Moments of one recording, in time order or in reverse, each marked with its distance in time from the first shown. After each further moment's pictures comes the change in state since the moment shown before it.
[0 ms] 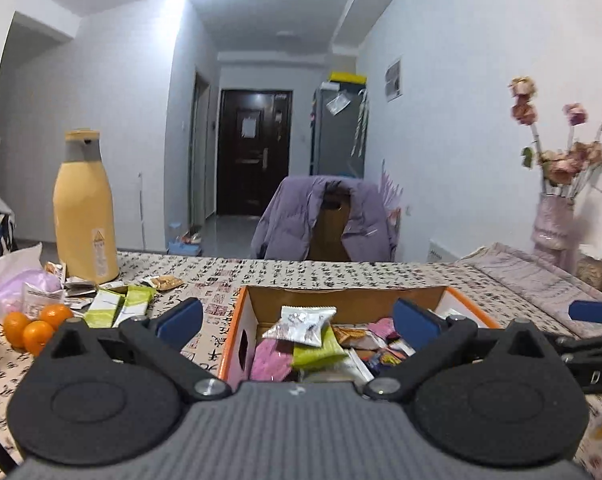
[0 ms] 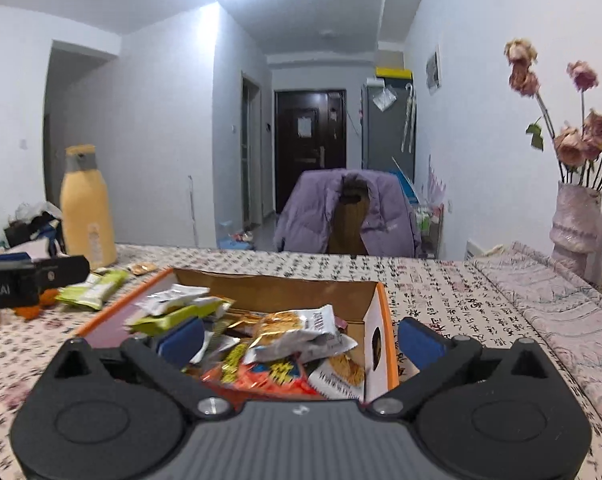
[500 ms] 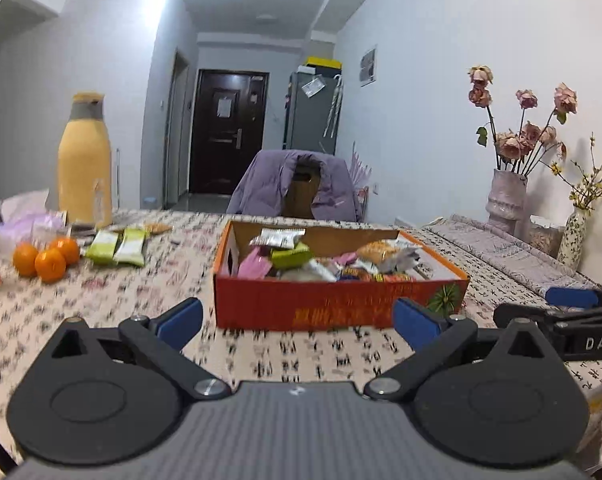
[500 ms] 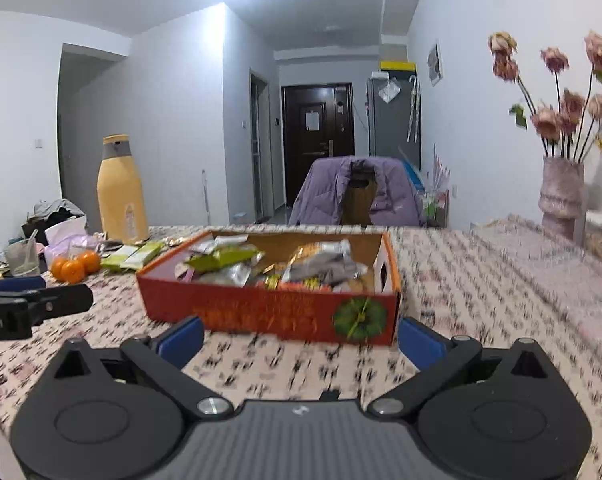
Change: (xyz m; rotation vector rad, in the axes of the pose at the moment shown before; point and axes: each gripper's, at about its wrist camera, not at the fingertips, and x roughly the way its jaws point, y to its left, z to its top) left arm -0.089 0.010 -0.067 -0.033 0.069 -0.094; right arm -0.084 0.013 -0.060 0.030 0.039 0.034
